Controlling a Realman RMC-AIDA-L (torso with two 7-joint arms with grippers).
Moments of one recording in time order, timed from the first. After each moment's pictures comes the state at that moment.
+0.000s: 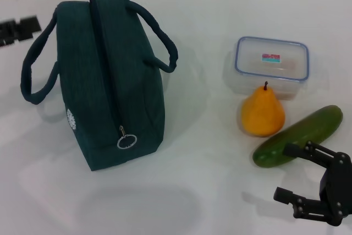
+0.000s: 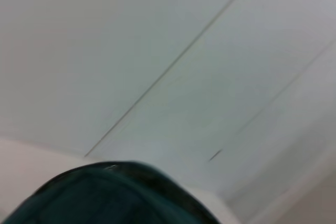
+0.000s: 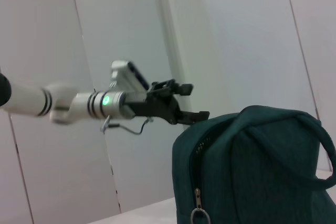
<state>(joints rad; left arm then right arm) -0.29 -1.94 0.53 0.98 1.75 1.81 -2.19 0.33 2.02 -0.84 -0.23 -1.72 -1.79 0.76</state>
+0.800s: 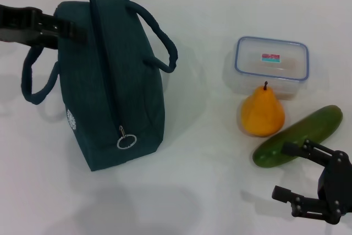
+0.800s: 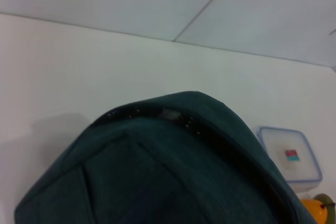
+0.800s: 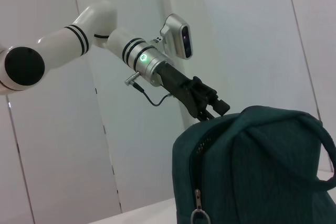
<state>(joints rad) -0.55 -1.90 0.76 1.33 2.21 1.84 -2.74 0.34 2.02 -0.84 -0.23 -1.72 -1.79 0.76</state>
